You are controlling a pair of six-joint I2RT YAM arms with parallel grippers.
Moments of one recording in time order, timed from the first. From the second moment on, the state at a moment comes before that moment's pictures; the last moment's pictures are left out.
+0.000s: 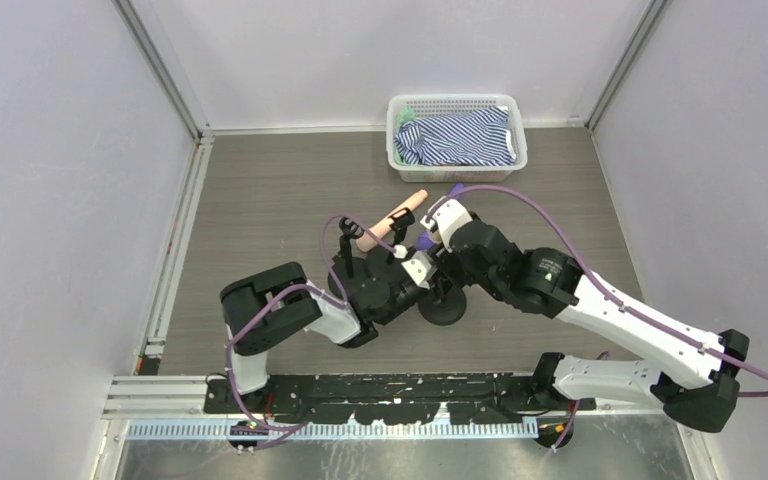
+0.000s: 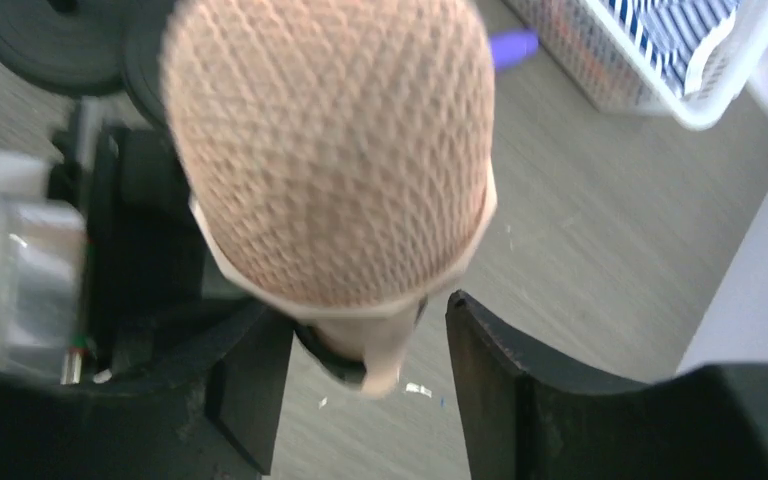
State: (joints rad) left arm -1.13 1.86 0.67 1.44 -0.12 -0.02; right arm 1.02 1.06 1.12 -0.79 0.50 -0.04
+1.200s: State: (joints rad) left arm -1.09 1.77 0.67 1.24 -0.11 0.00; right arm 1.02 0.61 1.06 -0.73 0.55 0.14
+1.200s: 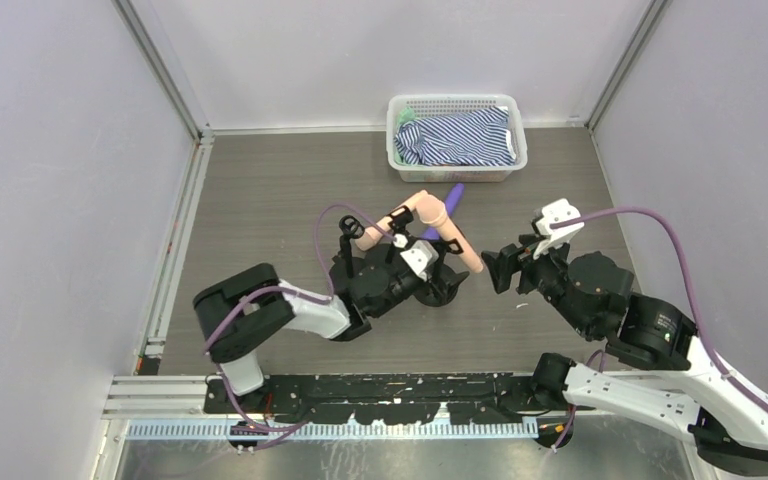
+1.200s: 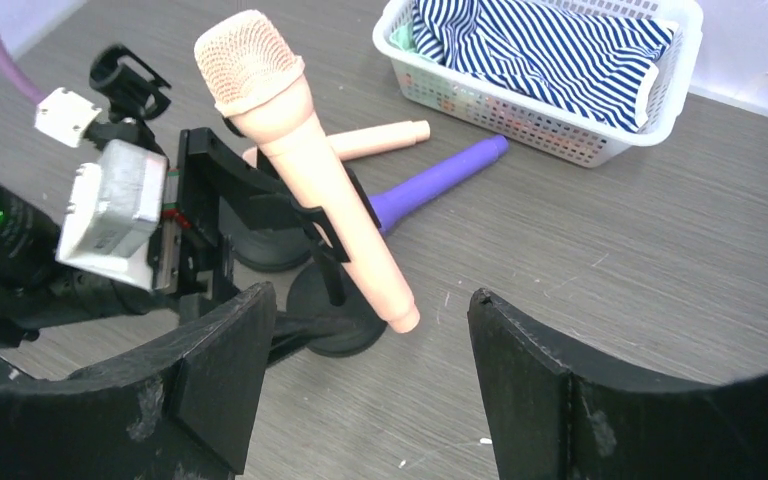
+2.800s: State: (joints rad) left arm -1.18 0.80 0.40 -0.13 -0.43 -0.42; right arm 1.13 0.60 0.49 -0.25 0.62 0.61
